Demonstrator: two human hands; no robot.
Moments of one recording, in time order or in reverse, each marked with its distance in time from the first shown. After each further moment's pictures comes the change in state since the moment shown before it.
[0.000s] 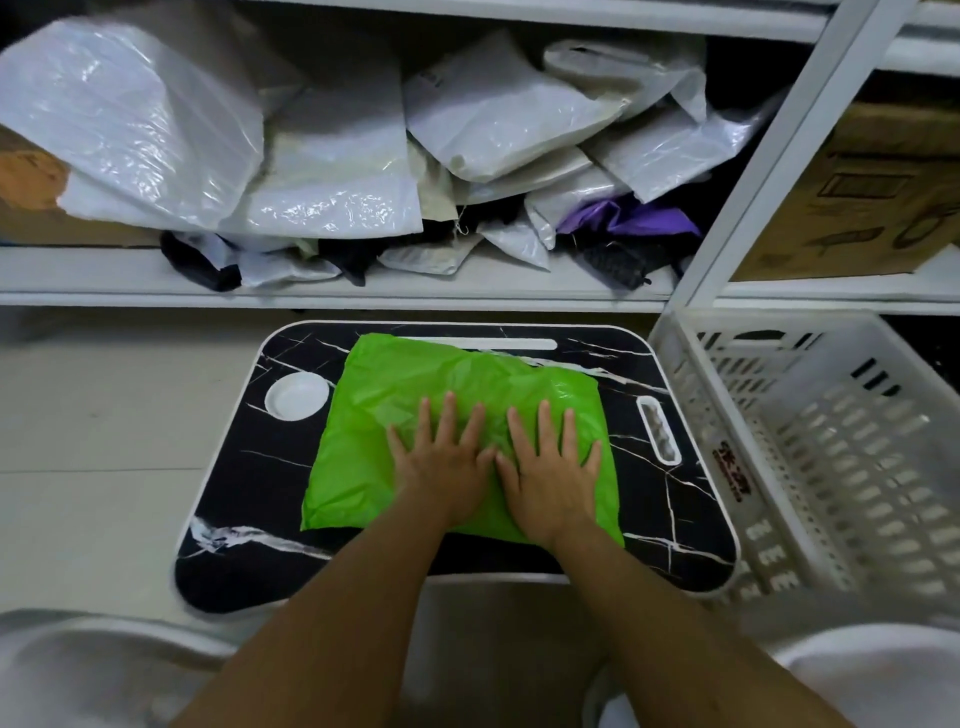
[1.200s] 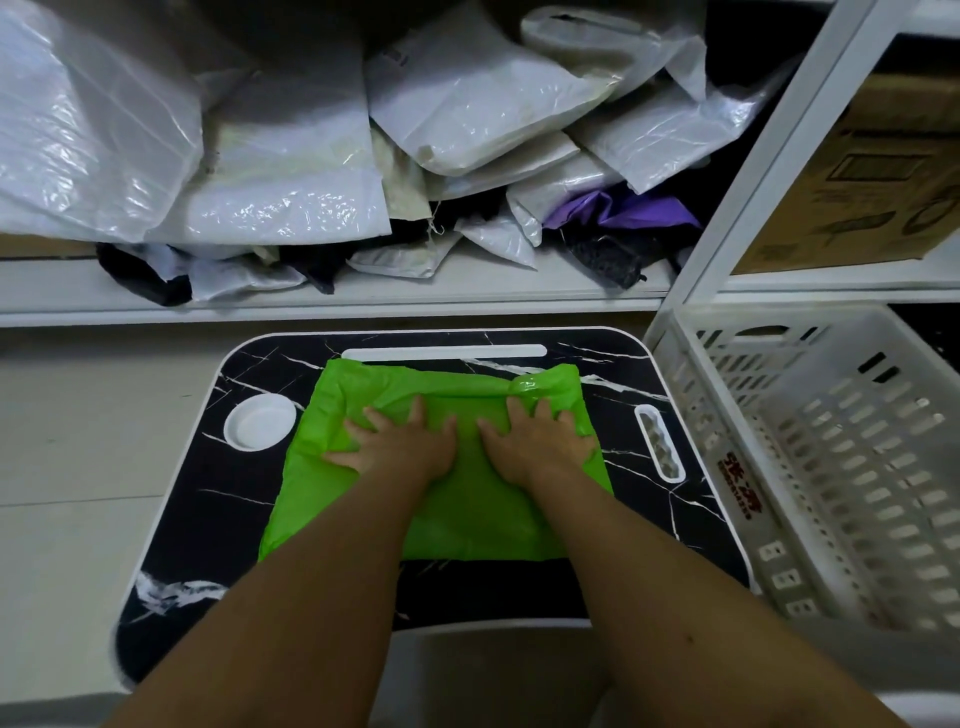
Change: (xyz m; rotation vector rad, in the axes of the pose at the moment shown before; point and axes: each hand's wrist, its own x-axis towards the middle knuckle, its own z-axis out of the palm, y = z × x) left_hand 0.069 -0.010 -0.026 -0.172 -0.307 -0.437; right_hand 0.081 -0.004 -0.030 0.061 -0.288 0.262
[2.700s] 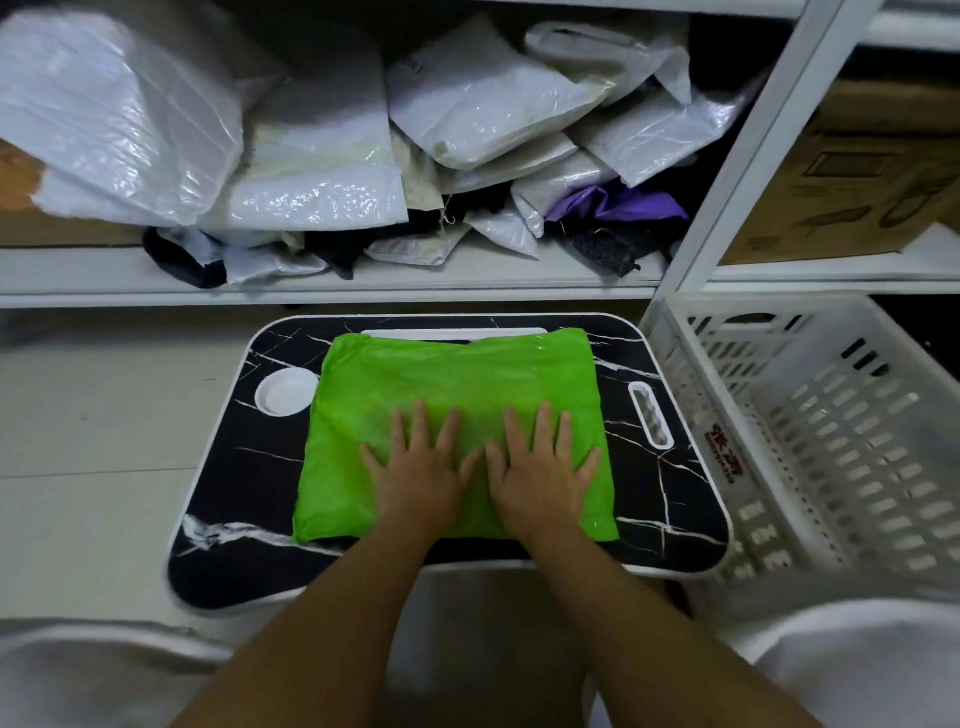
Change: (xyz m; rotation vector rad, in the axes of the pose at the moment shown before) left_hand -0.058 -0.038 0.057 0.046 0.308 0.369; right_hand -0.081 0.014 0.056 0.052 0.296 -0.112
